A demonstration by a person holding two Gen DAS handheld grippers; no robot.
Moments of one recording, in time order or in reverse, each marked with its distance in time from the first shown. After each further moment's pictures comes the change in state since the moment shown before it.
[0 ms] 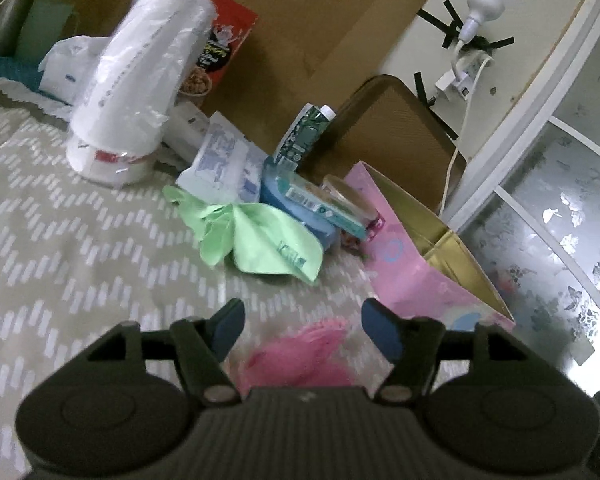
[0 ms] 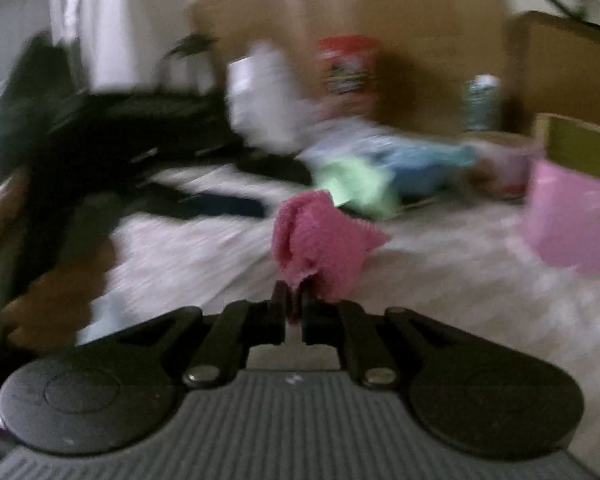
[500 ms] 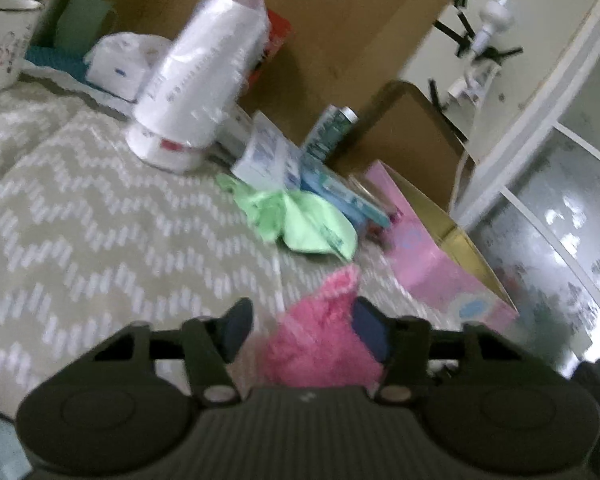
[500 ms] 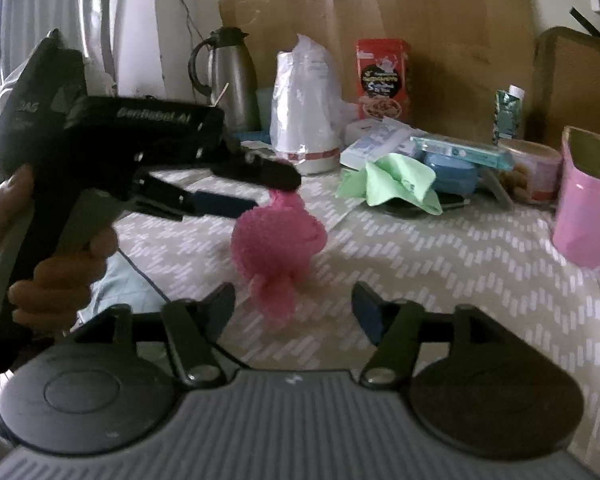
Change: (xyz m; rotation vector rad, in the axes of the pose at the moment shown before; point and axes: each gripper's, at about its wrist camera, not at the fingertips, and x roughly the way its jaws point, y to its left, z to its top) left arm -0.038 0.024 -0.011 -0.018 0.018 0.001; right arm 0.004 0.016 0.001 -0.049 -0.028 -0.023
